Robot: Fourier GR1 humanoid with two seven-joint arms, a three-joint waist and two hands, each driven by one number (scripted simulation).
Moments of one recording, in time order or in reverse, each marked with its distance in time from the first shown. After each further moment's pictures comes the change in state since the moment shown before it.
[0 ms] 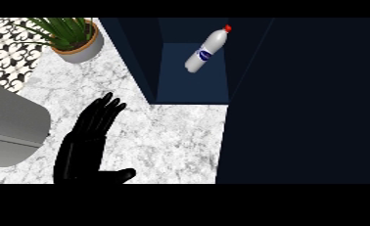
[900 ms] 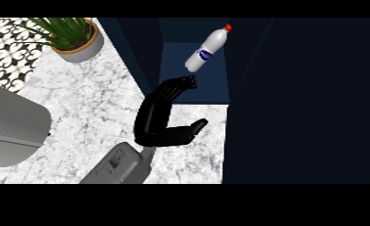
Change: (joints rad) left arm -0.417 -0.300 -0.115 0.414 -0.092 0.078 -0.018; right arm 0.007 0.214 -0.191 0.019 -0.059 -0.145 0.014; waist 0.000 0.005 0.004
